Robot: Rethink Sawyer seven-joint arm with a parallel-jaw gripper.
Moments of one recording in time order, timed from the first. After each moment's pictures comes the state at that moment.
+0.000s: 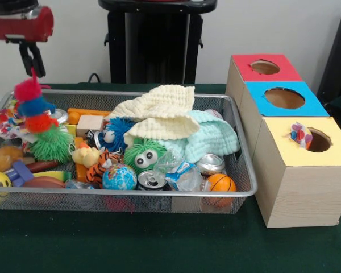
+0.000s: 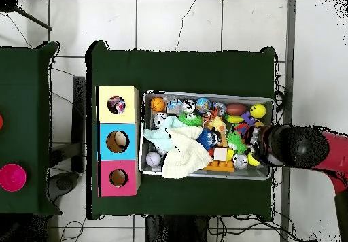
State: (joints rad) arm -1.01 -0.82 0.59 1.68 -0.46 0.90 1.74
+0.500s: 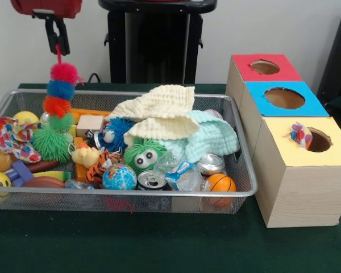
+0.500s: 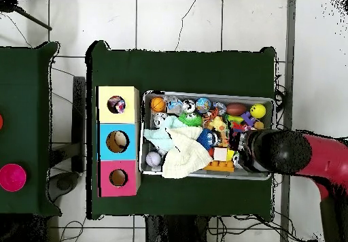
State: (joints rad) arm -0.91 -0.91 0.52 1.77 -0.42 0.89 1.74
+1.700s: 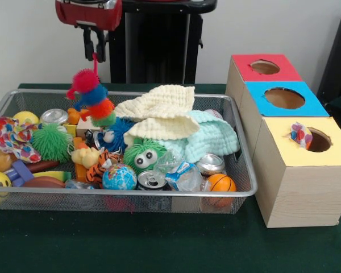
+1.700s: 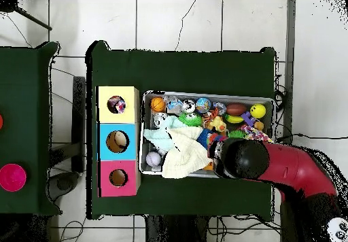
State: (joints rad) arm -0.67 -0.90 0.26 1.82 -0.34 0.77 1.75
